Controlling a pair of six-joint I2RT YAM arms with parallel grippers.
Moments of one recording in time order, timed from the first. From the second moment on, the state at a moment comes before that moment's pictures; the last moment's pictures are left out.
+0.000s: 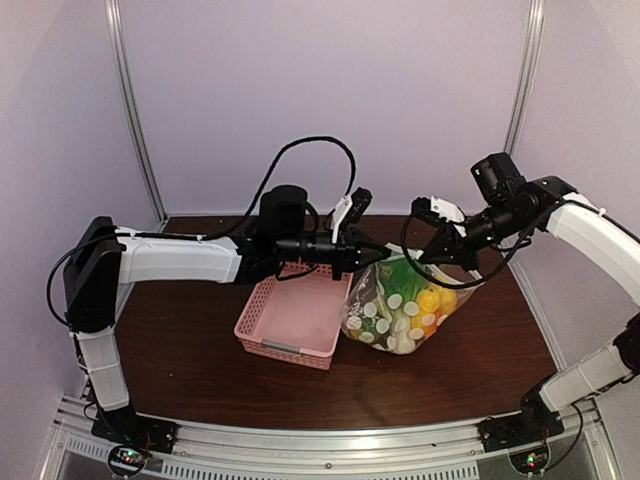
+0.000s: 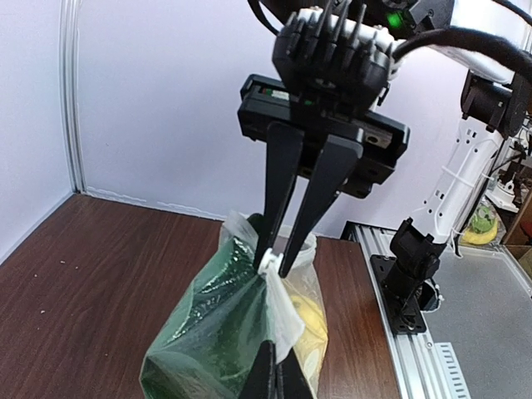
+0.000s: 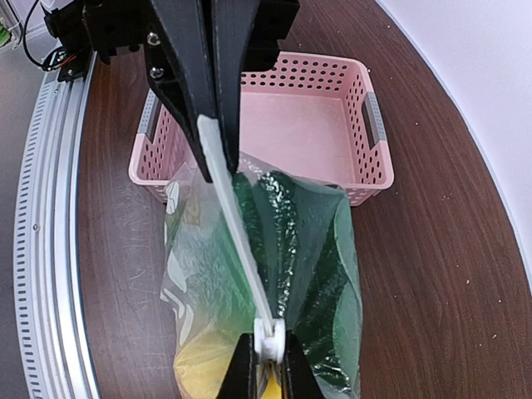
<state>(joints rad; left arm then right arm) -0.91 1.90 1.38 0.40 0.66 -0.09 0.42 1.35 1.36 -0.93 -0.55 -0.75</state>
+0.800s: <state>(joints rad) -0.92 1.95 1.58 0.26 0.64 0.02 0.41 1.30 1.36 -1.12 -0.38 -0.81</state>
